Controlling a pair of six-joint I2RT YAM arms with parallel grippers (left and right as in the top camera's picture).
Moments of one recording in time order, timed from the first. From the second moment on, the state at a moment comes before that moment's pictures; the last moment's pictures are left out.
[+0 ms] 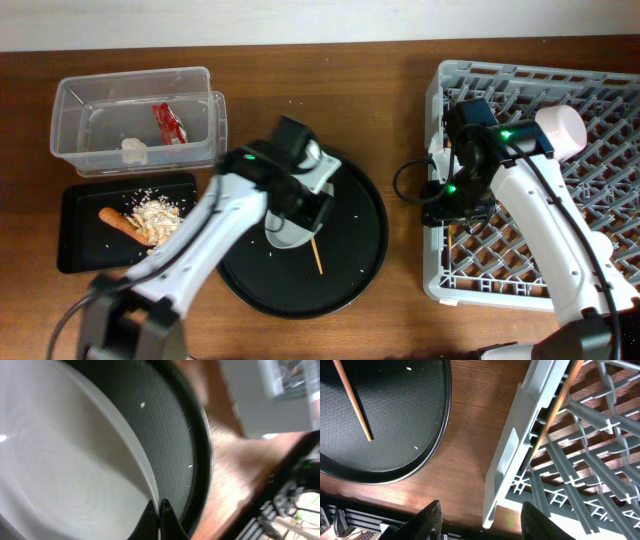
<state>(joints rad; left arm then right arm) -0.52 1.68 1.31 -0.94 0.39 0.03 0.18 1.56 1.39 -1.39 -0.15 0.04</state>
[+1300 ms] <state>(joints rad) -0.02 1.51 1.40 -1.16 0.29 -0.02 0.46 2.05 1.39 -0.93 -0.33 0.34</state>
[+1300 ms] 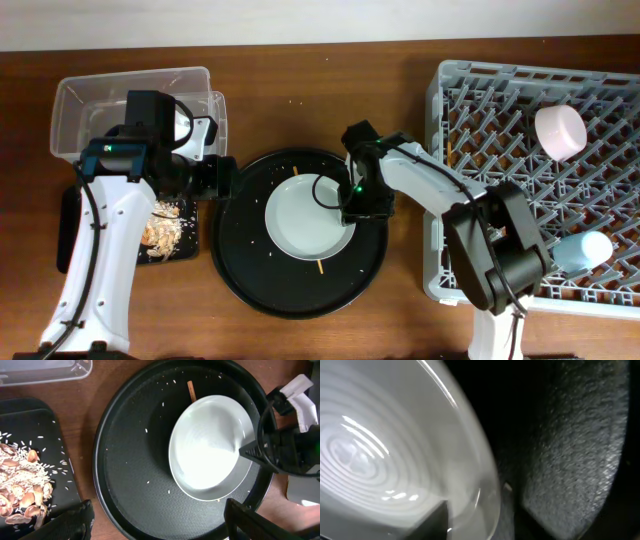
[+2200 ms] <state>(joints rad) -0.02 1.51 1.40 -1.16 0.29 -0.02 0.01 1.52 1.54 -1.09 1.02 0.29</state>
